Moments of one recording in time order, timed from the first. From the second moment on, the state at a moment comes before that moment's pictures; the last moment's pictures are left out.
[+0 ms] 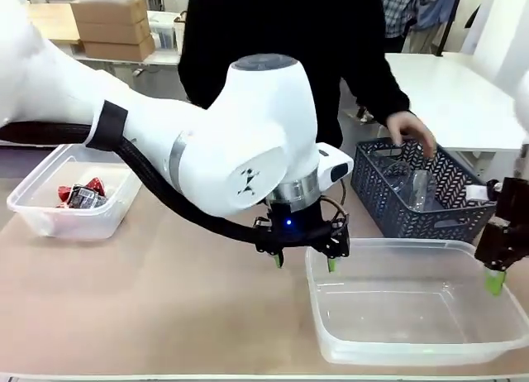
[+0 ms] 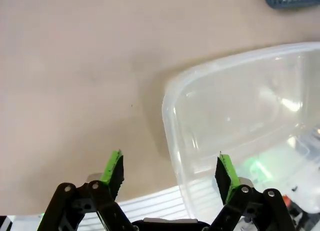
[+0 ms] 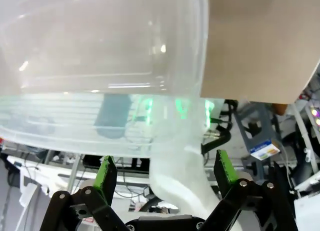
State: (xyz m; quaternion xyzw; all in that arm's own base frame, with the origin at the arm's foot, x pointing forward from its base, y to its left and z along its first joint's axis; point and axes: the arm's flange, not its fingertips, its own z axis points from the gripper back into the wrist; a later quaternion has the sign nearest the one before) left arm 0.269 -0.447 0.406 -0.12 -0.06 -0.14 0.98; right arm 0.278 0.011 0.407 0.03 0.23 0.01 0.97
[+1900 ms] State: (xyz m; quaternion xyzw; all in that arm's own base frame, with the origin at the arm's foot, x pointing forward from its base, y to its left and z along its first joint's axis) left arm 0.262 -0.468 0.391 -0.11 -0.01 -0.13 0.99; right arm 0.299 -0.007 0.376 0.02 0.24 -0.03 0.97
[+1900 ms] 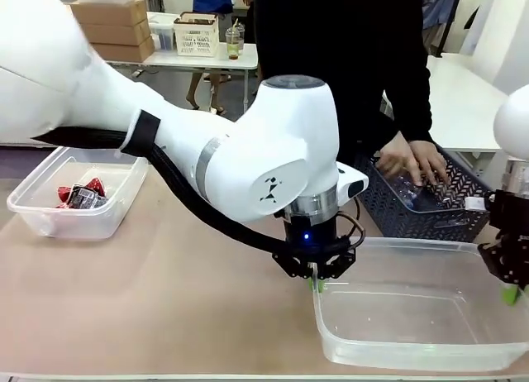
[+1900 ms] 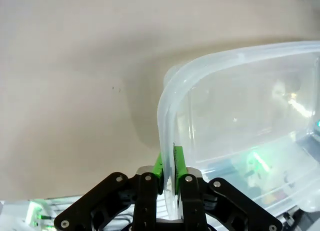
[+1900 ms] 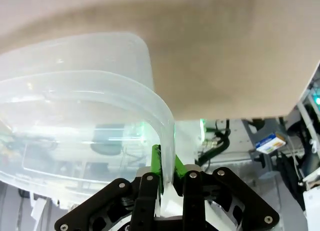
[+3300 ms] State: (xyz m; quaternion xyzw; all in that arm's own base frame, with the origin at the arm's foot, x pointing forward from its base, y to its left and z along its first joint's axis) left arm 0.282 -0.231 0.508 -0.15 -0.09 0.10 0.98; right arm 0.368 0.205 0.506 0.06 0.17 -0.01 0.98
